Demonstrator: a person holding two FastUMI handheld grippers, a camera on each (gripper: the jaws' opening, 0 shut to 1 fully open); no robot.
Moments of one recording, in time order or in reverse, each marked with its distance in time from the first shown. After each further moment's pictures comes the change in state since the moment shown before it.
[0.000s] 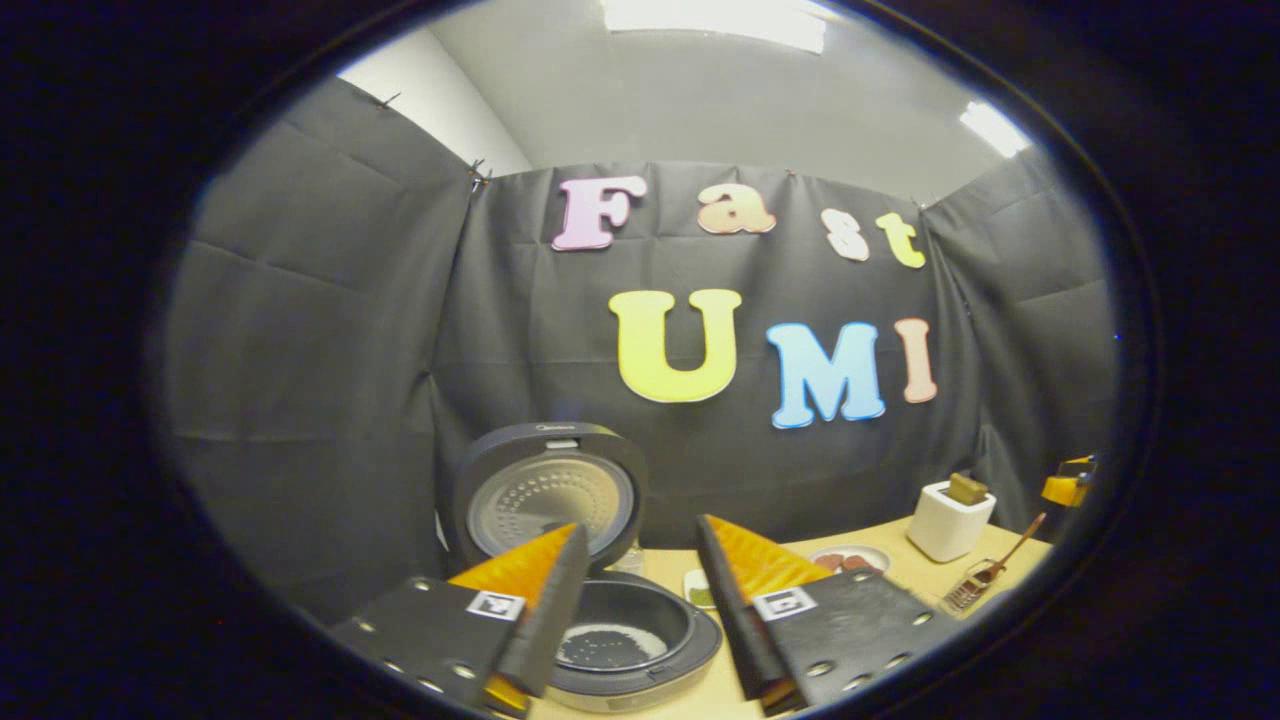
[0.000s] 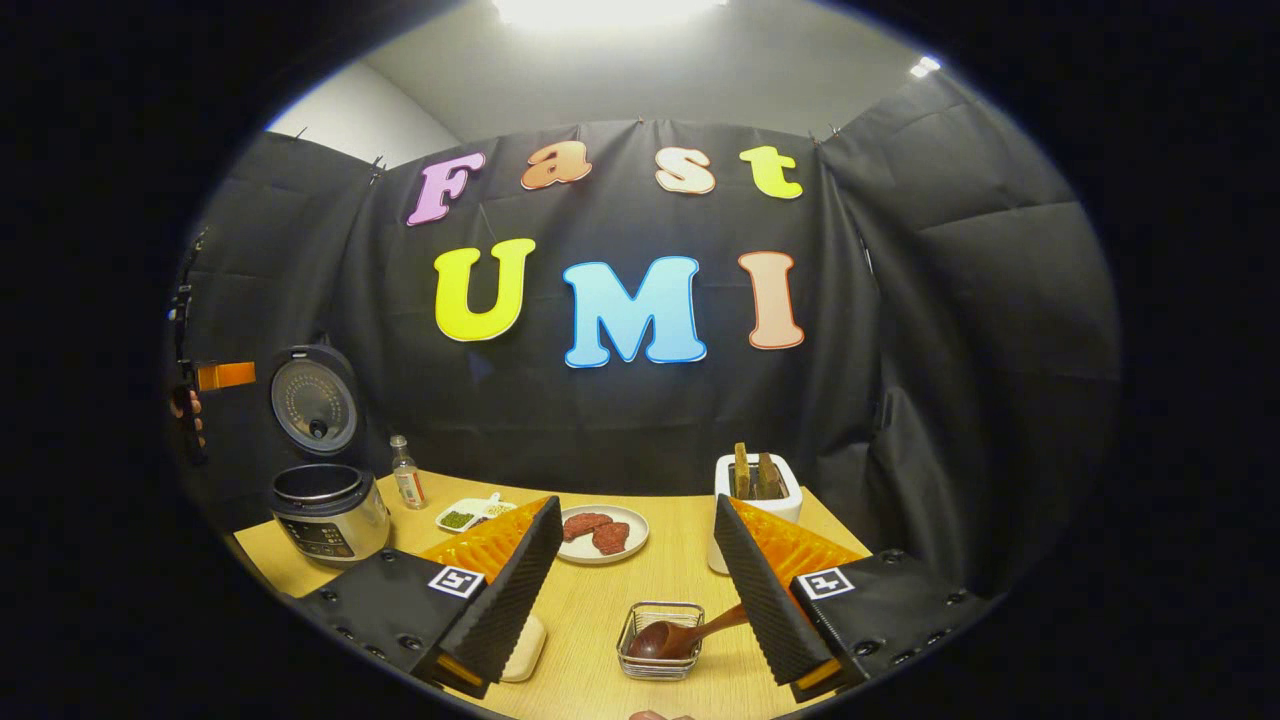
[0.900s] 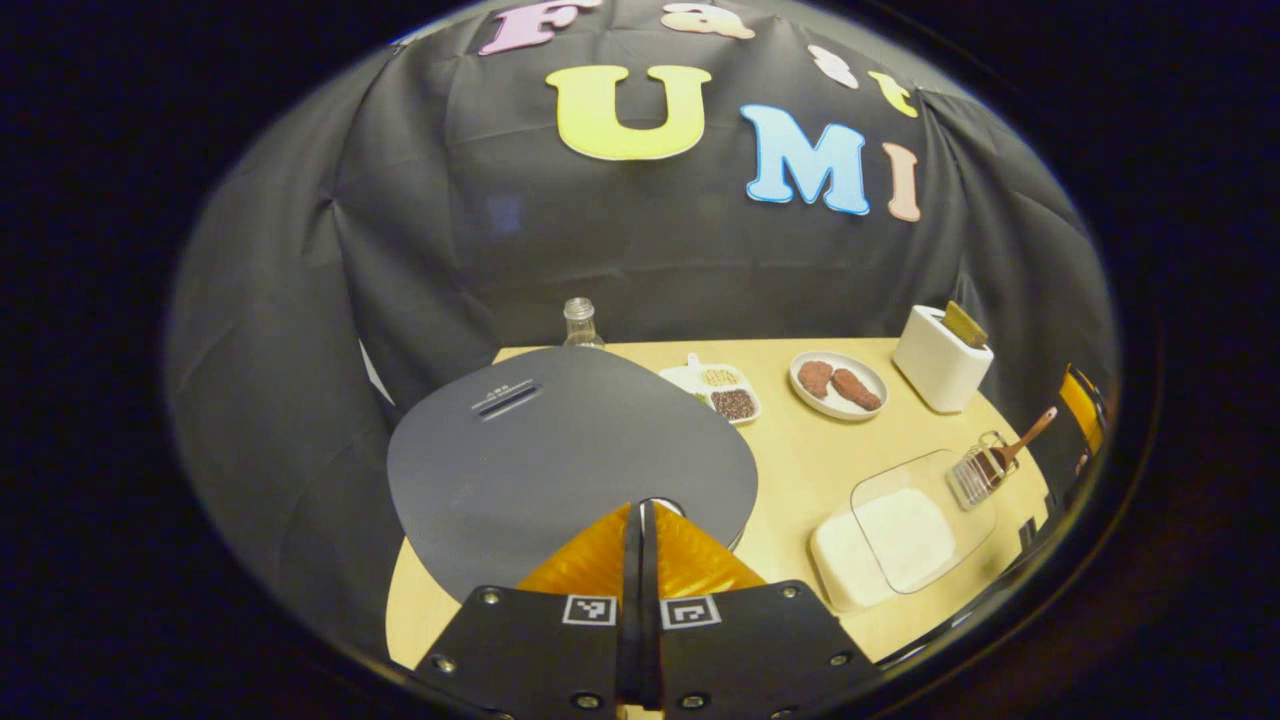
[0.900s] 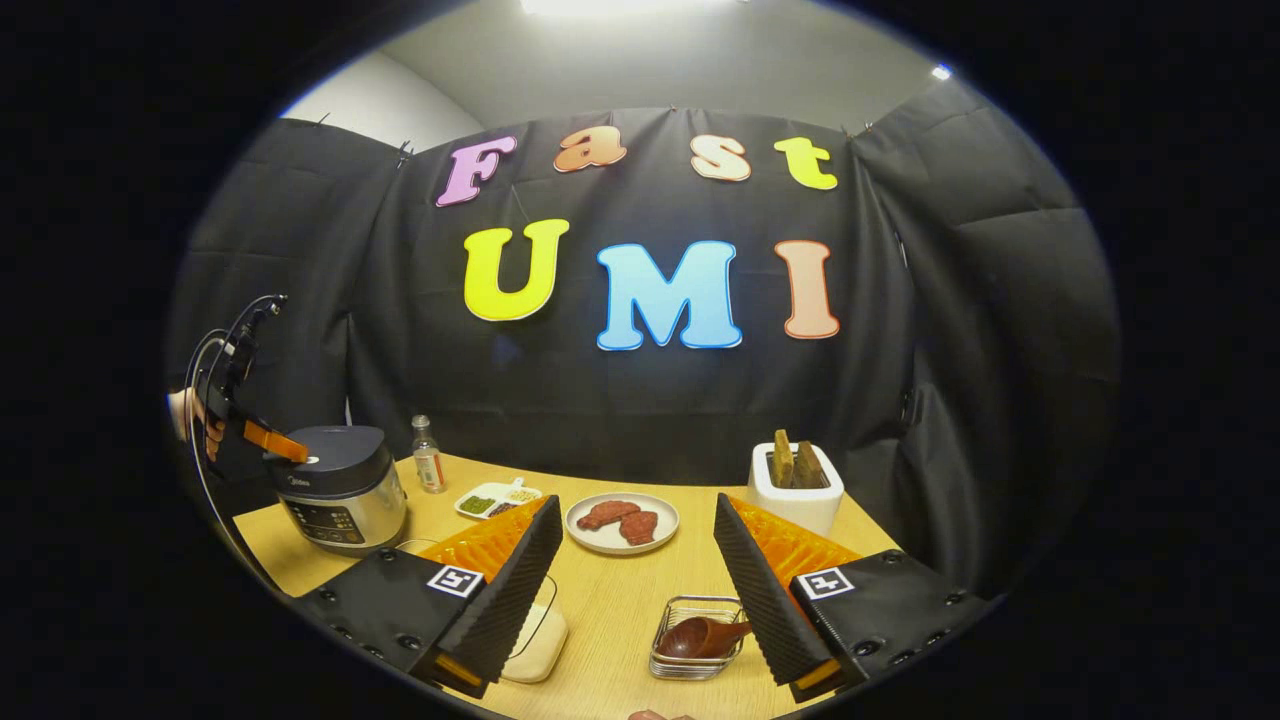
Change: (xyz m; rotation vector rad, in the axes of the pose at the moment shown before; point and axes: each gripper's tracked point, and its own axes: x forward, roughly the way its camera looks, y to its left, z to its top) left arm 0.052 0.006 -0.188 0.073 0.668 -0.150; right arm 0.010 0.041 -0.024 -0.014 0.037 0.099
